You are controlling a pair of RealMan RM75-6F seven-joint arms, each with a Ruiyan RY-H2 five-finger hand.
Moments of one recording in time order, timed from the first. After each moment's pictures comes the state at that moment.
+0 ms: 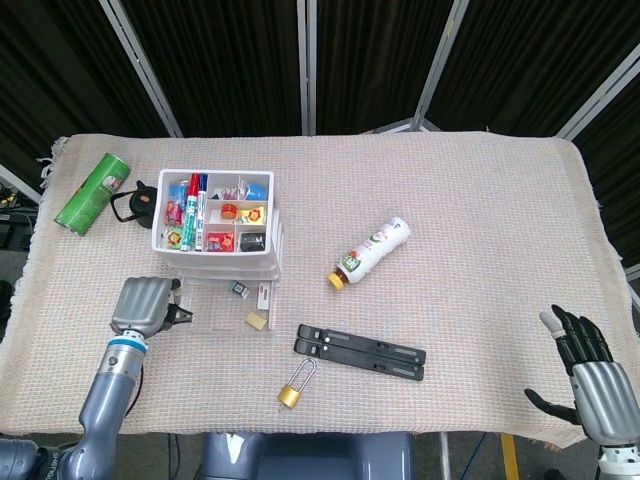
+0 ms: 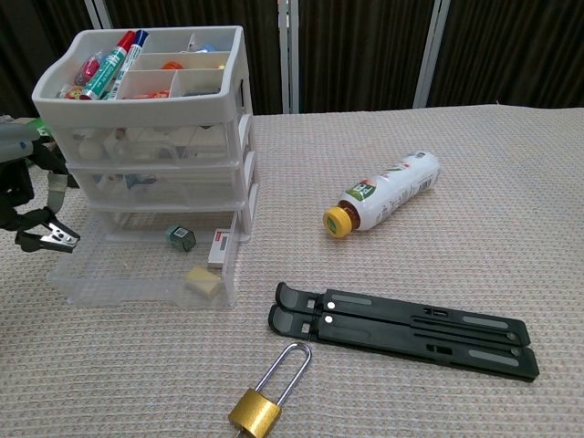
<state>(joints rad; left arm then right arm) -0.70 -1.30 -0.07 -2.04 0.62 1.37 0.80 -0.02 -1.03 -0.03 -1.75 -1.69 1.60 0.06</state>
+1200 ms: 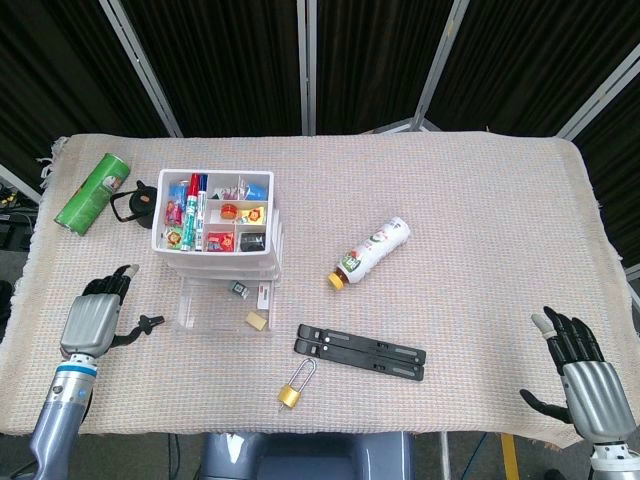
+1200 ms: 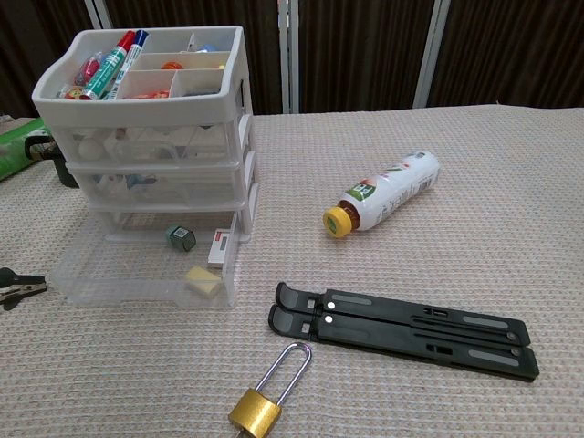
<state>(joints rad) -0.41 -1.30 0.06 -1.77 1.11 1.41 0.38 -0.01 -1.06 -0.02 -1.74 -1.68 1.57 0.01</state>
